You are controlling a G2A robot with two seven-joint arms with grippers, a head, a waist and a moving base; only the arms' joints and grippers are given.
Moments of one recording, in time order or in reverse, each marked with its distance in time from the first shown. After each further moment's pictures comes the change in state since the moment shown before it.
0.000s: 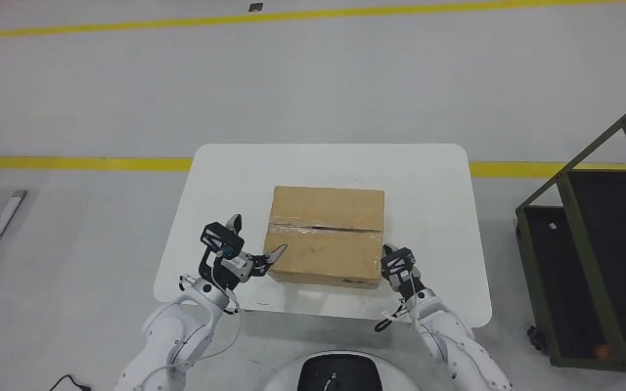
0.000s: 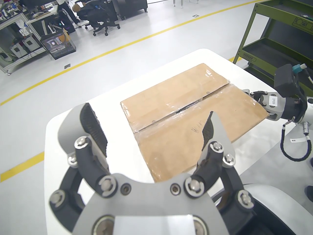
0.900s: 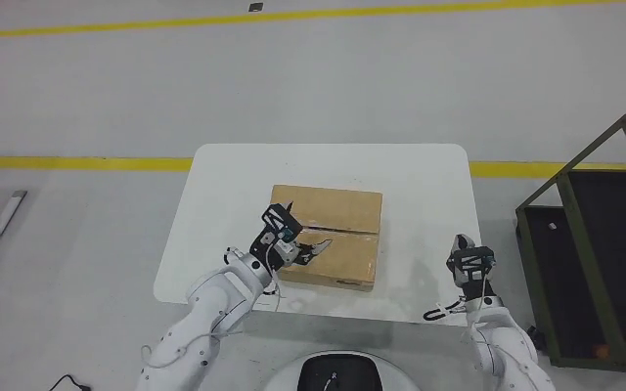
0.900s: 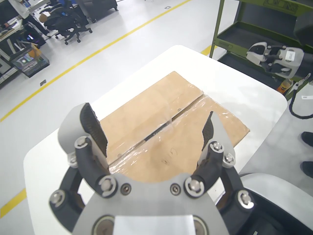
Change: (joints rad) left arm -0.300 -0.042 0.271 0.152 0.067 -0.029 -0.120; right arm -0.242 0.048 0.365 -0.271 0.006 0.090 -0.017
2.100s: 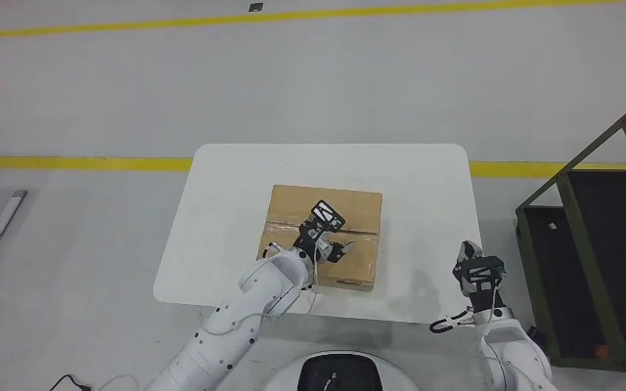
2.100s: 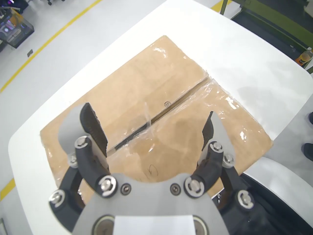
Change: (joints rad) left arm -0.211 -0.097 0.265 0.239 -0.024 0.244 -0.244; right arm -0.097 -0.008 0.051 -0.107 -0.019 -0.035 0.004
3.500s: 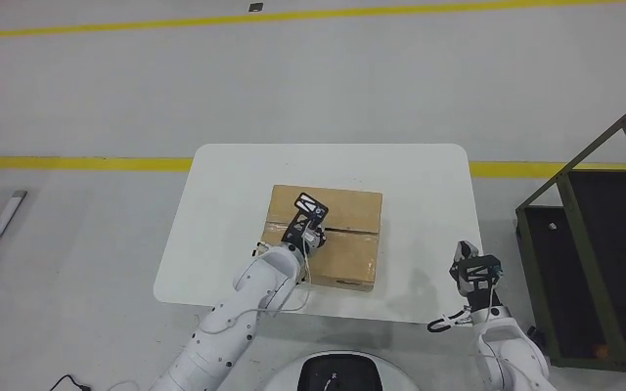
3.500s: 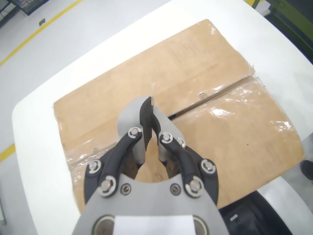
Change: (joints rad) left arm 0.049 -0.028 -0.105 -0.017 0.023 0.059 -0.047; right arm 0.019 -0.014 -0.005 0.014 -0.002 -0.027 0.006
